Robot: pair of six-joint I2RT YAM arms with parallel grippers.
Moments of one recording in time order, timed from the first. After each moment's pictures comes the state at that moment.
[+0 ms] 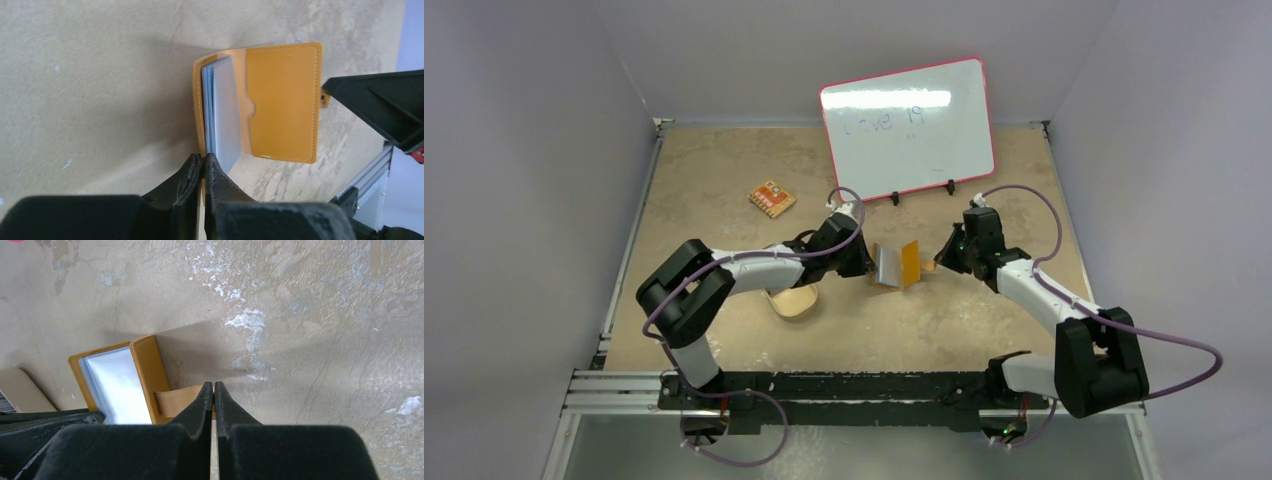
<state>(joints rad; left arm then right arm) -0.82 1.74 0.93 0.07 0.02 -0.86 0.25 1.26 0.63 -0.21 -0.01 0.65</state>
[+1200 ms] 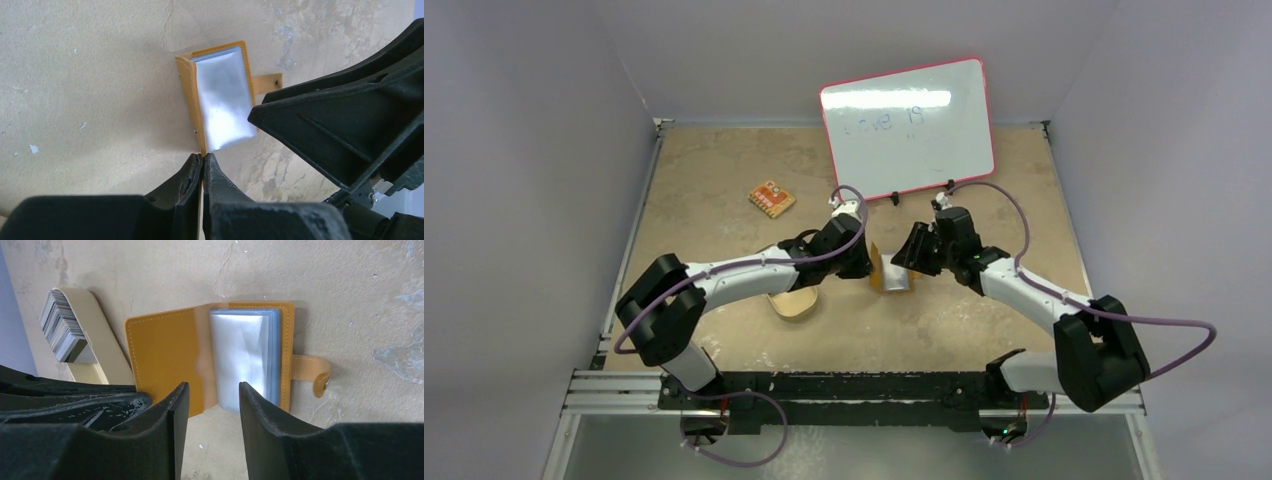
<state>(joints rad) -0.90 1.60 0.99 -0.13 -0.09 -0.81 0.44 1.30 0.67 -0.12 -0.18 0.71</state>
